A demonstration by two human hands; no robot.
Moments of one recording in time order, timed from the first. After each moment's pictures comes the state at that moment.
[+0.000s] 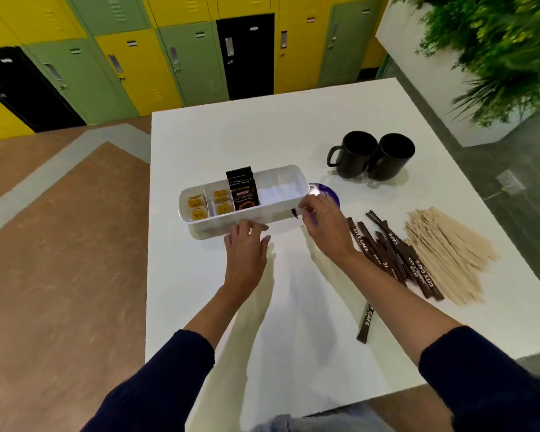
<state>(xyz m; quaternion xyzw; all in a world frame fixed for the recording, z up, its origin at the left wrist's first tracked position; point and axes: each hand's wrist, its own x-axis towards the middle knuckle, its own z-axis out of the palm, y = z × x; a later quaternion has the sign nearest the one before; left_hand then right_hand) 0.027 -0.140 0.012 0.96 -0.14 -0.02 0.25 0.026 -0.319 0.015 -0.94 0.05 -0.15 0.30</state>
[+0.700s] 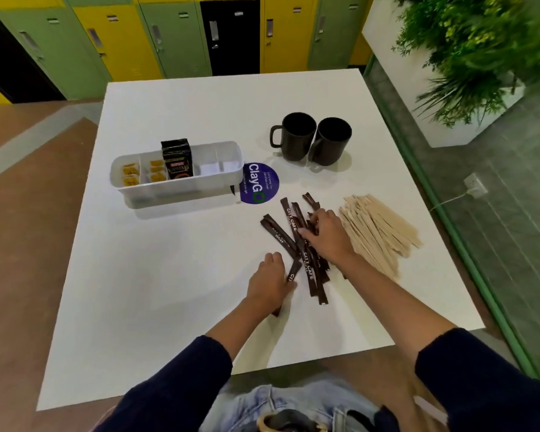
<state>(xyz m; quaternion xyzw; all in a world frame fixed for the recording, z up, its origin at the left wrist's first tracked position) -0.100 -0.300 -0.015 0.92 -0.14 -0.27 0.23 -0.063 -0.456 -0.004 -0.94 0.17 0.07 0.28</state>
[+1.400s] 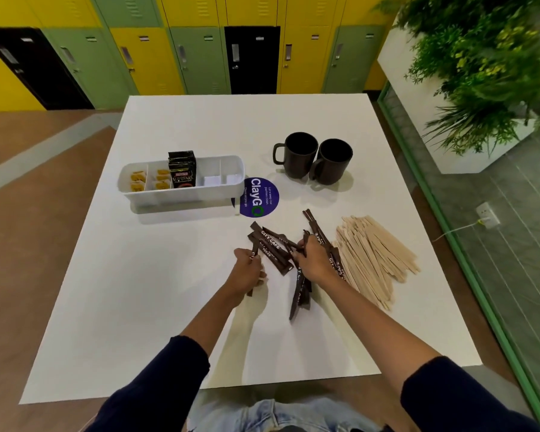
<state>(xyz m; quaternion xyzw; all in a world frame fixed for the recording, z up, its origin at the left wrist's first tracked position) -0.065 -0.291 -0.011 0.73 0.16 -0.28 0.60 -0.062 -0.446 -0.015 -0.88 0.21 0.14 0.40</state>
